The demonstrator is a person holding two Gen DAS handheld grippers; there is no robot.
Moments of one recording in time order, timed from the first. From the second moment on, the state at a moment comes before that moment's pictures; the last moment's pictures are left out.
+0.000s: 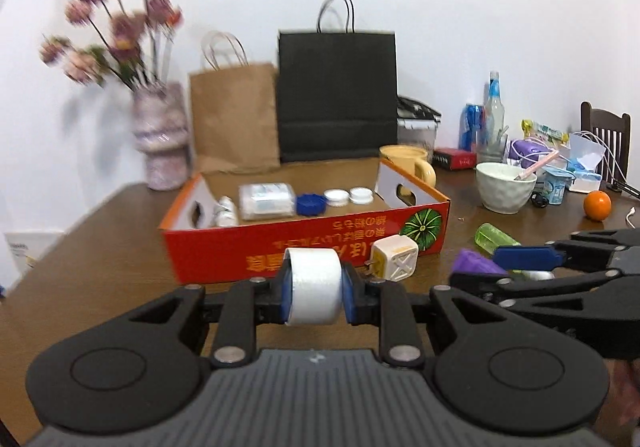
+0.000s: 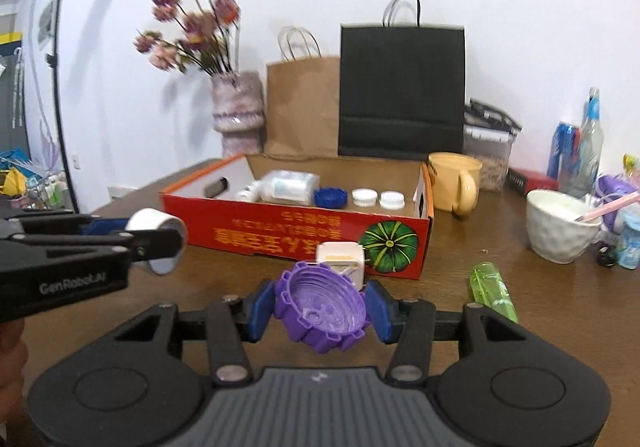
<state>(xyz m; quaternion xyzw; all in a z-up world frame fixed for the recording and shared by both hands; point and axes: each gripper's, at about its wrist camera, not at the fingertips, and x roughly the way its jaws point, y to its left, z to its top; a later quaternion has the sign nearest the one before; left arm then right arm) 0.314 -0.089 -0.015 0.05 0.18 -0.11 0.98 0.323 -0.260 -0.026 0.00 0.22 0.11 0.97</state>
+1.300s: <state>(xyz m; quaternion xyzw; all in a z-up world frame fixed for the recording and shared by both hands) 0.117 -0.023 0.013 -0.03 0.11 -0.07 0.99 0.110 -0.214 0.004 -0.02 0.11 0.09 0.99</state>
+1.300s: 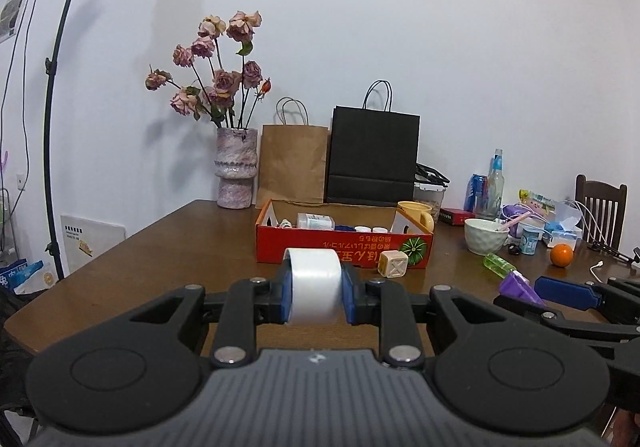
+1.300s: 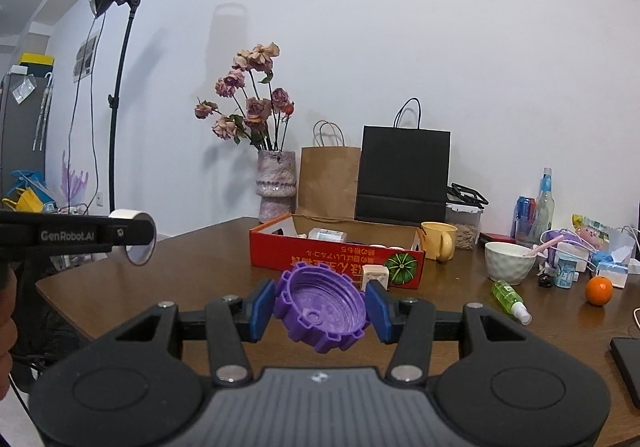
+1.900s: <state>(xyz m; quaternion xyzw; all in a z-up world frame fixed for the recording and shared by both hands) 0.233 -0.022 0.057 -0.01 0.07 -0.07 1.00 0.241 -0.222 0.048 -0.05 0.10 0.11 0.99</state>
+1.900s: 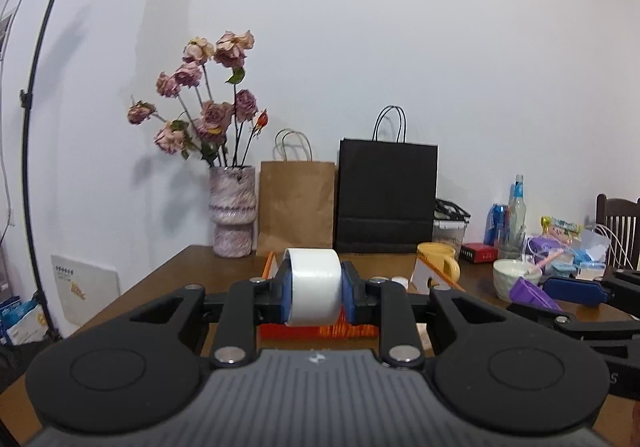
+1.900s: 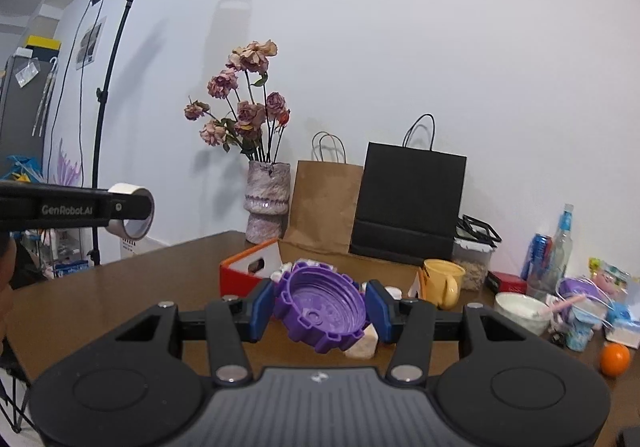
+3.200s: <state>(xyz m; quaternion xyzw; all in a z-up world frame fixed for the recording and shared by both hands) 0.629 -0.045 -0.030 -0.02 0.37 -0.08 0.93 0.655 -0.199 -0.045 0.01 0.41 0.15 0.90</state>
